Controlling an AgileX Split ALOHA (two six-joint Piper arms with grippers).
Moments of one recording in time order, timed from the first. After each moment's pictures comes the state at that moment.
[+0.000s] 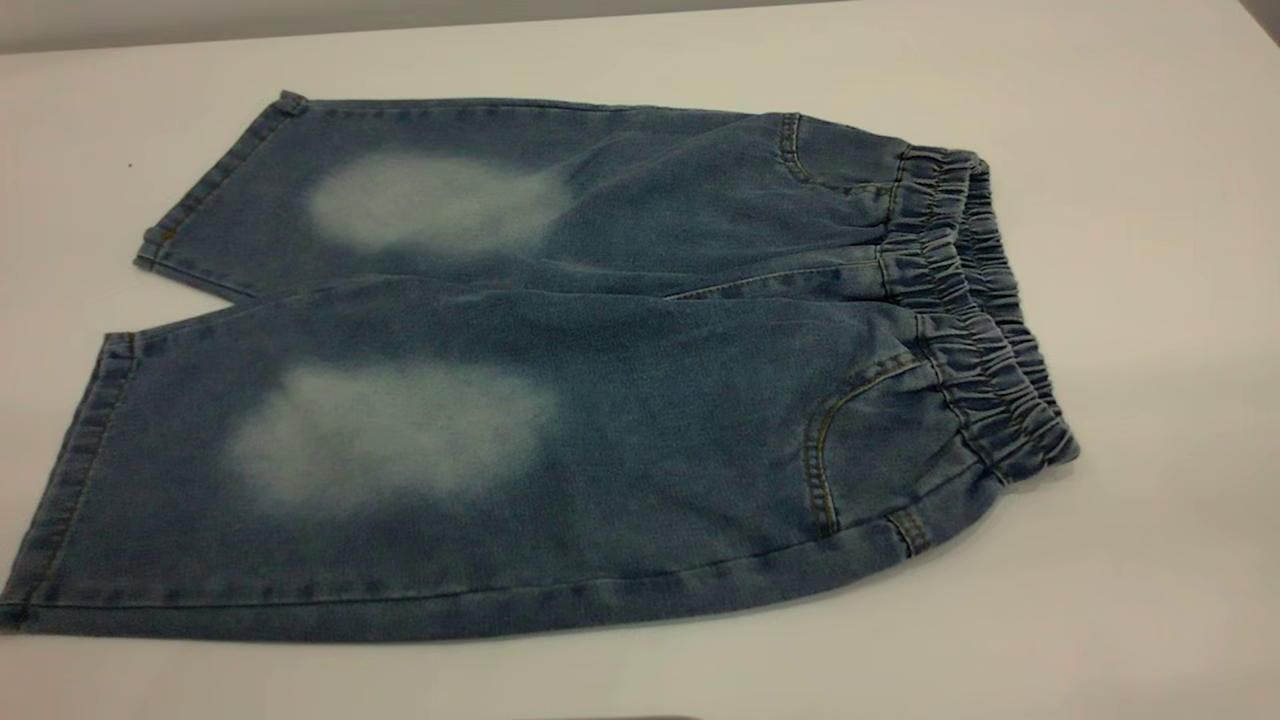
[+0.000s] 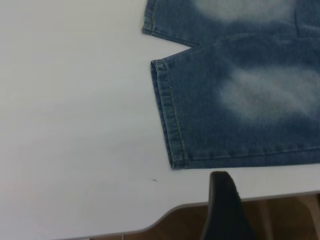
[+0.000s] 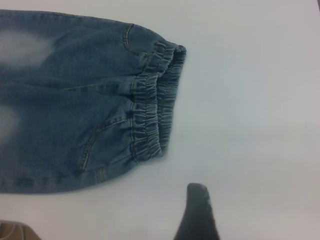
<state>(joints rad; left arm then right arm) -0.04 -0.02 -0.49 -0.03 1.13 0.04 0.11 -0.01 -0.47 0.12 1.13 0.03</state>
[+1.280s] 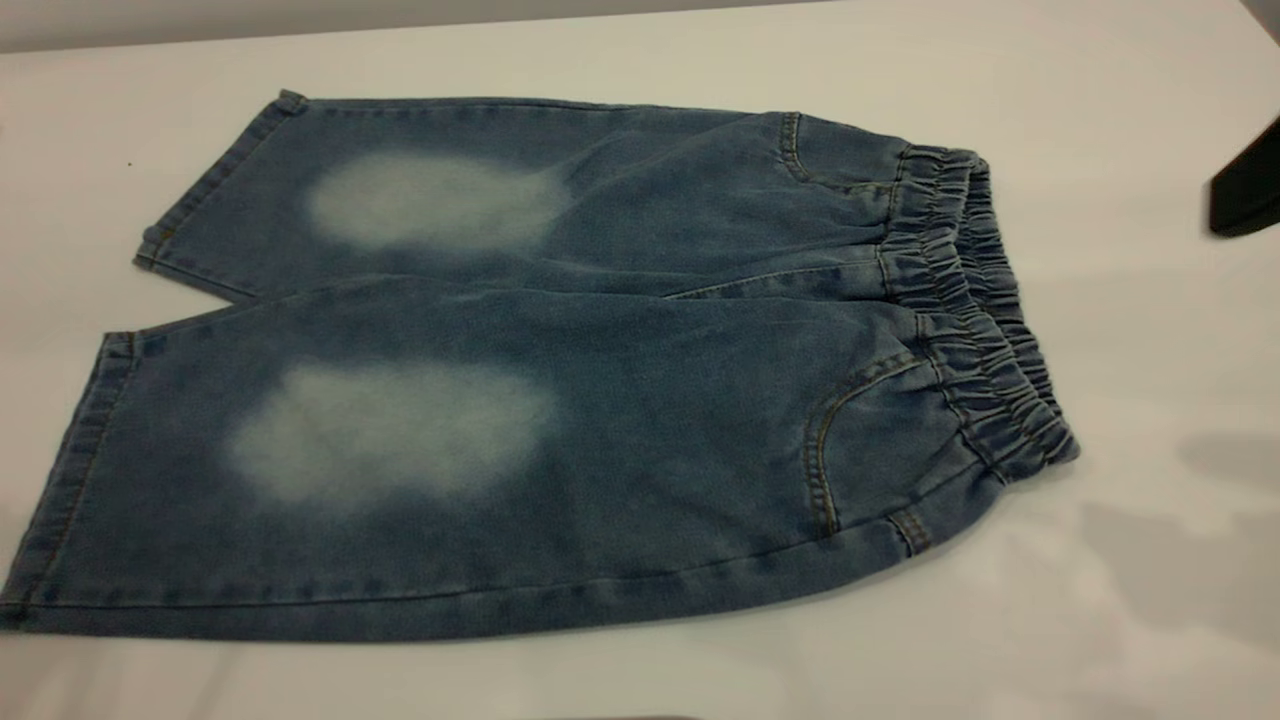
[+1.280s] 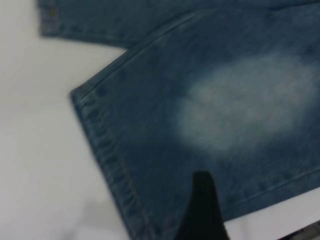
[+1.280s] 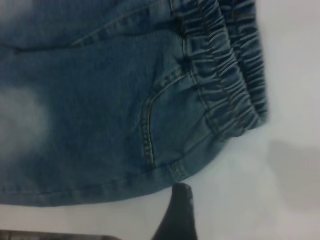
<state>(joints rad) -0.07 1.16 -0.66 -0.34 0.57 0.47 0.11 1.22 -0.44 0.80 0.47 -0.29</state>
